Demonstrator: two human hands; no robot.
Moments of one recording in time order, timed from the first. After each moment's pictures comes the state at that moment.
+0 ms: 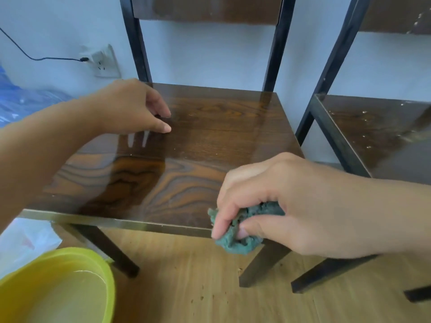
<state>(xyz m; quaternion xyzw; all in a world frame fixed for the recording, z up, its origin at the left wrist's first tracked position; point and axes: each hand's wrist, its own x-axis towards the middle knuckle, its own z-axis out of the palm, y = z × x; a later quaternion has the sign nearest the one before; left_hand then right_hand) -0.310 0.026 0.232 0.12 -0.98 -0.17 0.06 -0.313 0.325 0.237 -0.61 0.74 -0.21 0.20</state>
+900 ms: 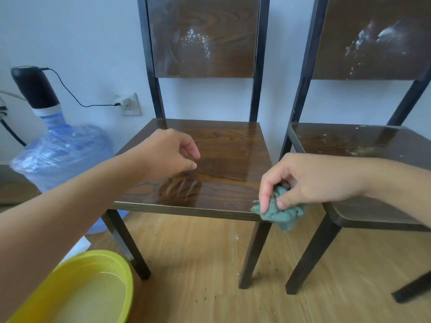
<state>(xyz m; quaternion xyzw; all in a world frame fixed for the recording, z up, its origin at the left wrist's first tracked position) -0.241 0.110 0.247 0.07 -0.97 -0.22 0.08 -0.316 0.395 0.274 -0.49 0.81 -0.18 0.28</state>
